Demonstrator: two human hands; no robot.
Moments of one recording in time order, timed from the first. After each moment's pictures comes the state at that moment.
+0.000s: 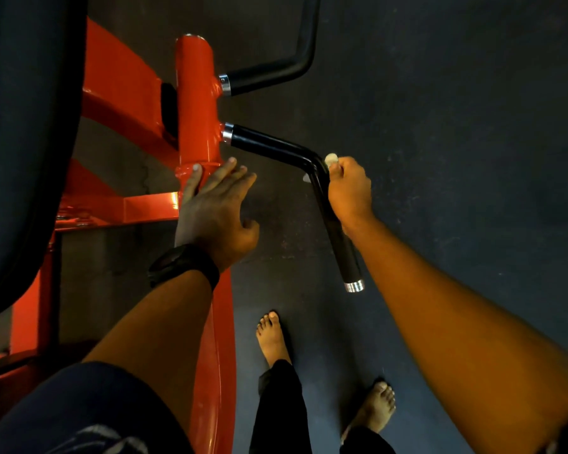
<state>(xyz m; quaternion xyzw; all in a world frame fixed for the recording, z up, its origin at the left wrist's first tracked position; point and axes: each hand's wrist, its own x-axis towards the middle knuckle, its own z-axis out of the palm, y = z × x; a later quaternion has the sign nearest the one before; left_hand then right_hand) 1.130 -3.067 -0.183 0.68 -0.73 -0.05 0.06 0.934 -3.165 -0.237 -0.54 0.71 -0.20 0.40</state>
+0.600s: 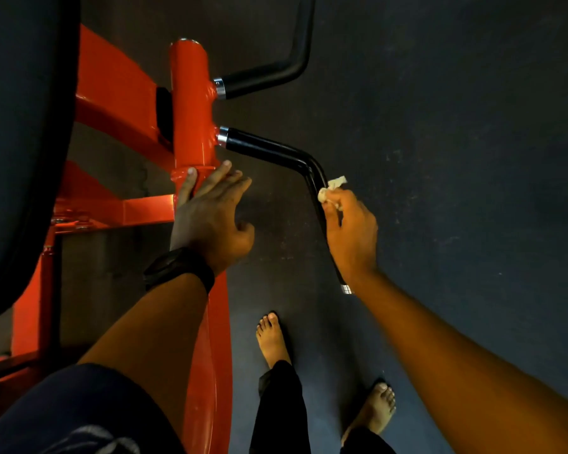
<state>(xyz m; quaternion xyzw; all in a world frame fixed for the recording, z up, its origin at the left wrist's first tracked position) 1.129 -3.067 -0.183 0.68 -0.72 -0.06 0.06 0.907 -3.099 -0.250 -0.65 0.65 -0.28 0.29</state>
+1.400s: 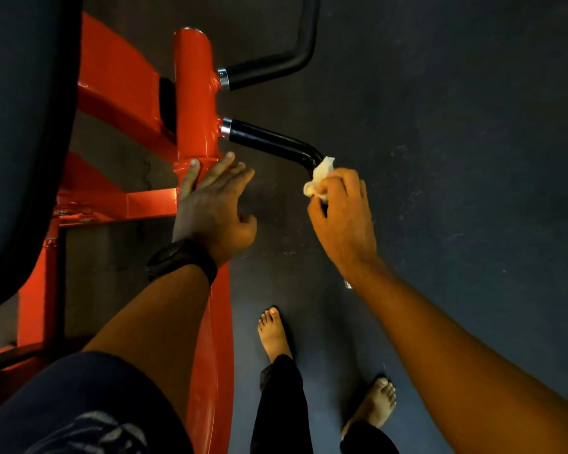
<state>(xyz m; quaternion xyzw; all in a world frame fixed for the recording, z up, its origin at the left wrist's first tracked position) 1.127 -3.068 -0.181 0.69 -0.72 -0.06 0.06 0.921 -3.102 -0.231 -0.75 0.56 -0.29 0.20</state>
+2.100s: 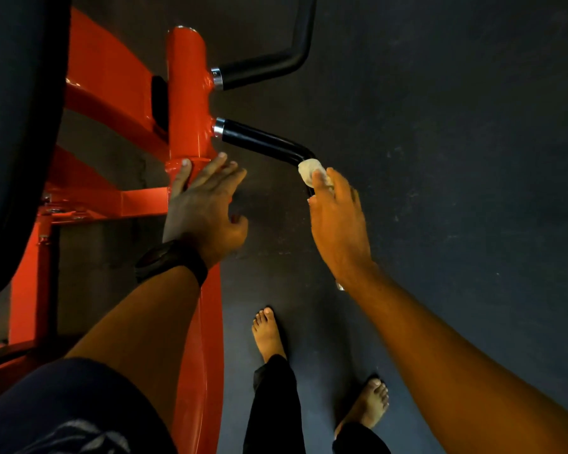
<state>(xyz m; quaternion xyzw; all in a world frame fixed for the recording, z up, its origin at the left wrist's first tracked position) 1.128 -3.068 -0.181 0.69 -0.72 -0.06 0.05 0.918 -3.106 -0.234 -0.72 0.60 -0.24 0.26</state>
